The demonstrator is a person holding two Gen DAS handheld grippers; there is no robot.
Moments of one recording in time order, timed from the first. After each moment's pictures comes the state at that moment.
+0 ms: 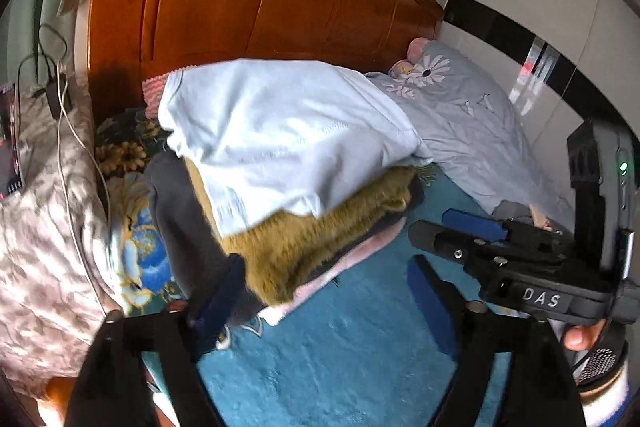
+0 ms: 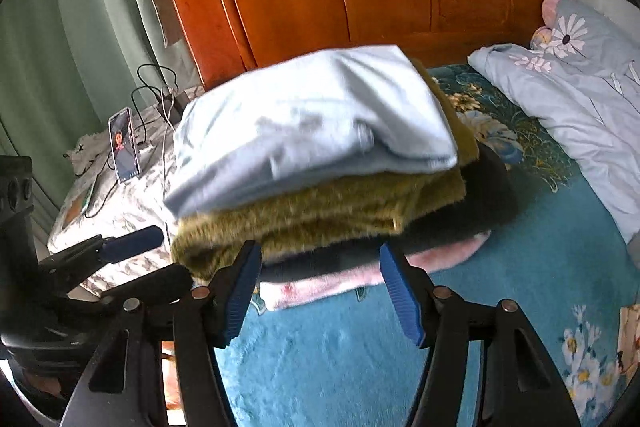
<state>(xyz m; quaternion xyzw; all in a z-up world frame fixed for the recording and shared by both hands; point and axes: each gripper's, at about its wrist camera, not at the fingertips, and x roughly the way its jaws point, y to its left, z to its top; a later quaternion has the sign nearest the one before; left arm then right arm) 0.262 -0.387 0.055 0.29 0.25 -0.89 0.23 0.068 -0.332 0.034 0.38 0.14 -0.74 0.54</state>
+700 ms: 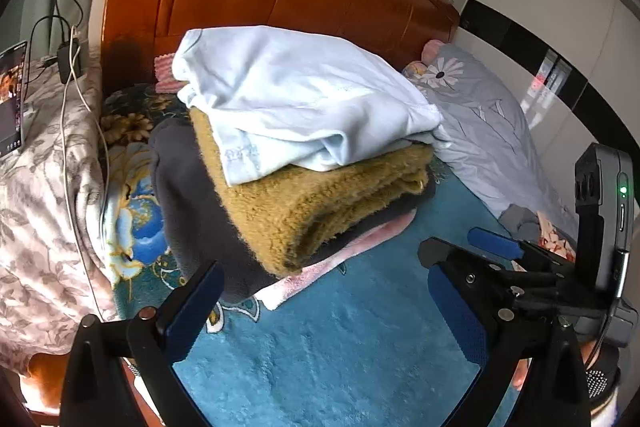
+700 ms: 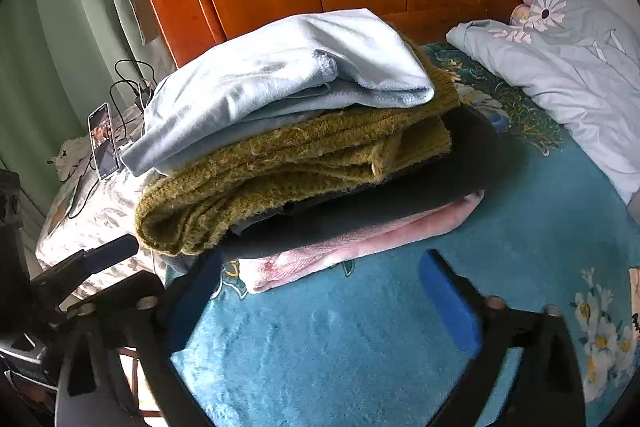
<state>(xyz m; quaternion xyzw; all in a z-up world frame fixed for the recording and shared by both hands) 0.260 -0.383 0.029 0.28 0.28 -0.88 0.25 0.067 -0.326 0.004 0.39 0.13 -0.75 0.51</state>
